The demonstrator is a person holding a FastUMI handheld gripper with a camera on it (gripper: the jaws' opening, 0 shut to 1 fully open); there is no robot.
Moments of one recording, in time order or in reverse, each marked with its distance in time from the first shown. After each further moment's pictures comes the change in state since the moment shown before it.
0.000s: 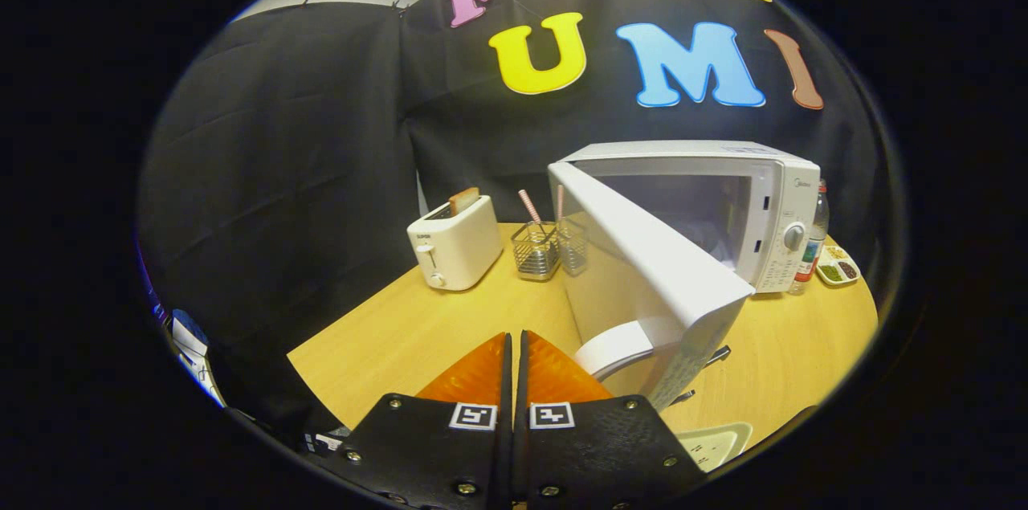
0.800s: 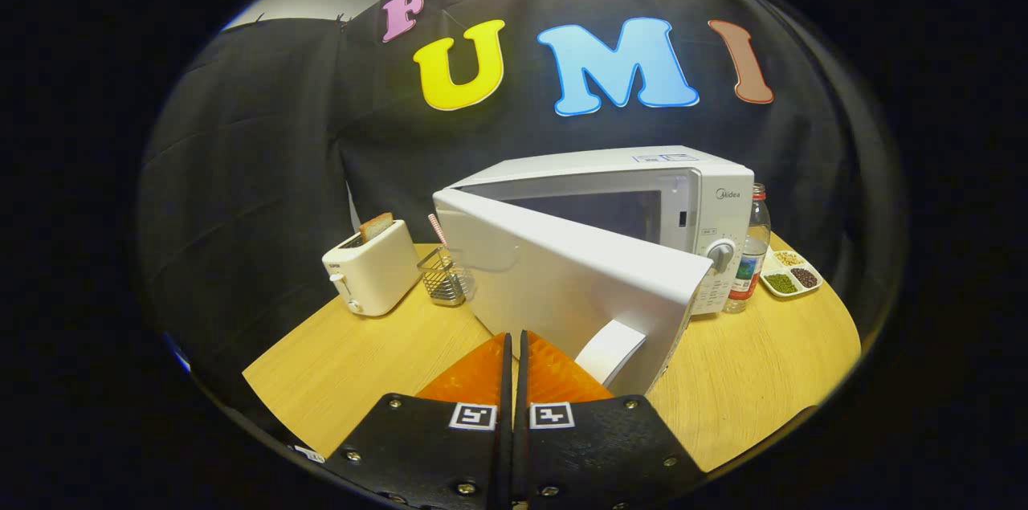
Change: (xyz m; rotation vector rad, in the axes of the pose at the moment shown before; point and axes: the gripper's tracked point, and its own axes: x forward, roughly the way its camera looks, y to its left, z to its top) arm 0.021 -0.119 0.039 0.056 -0.037 -0.158
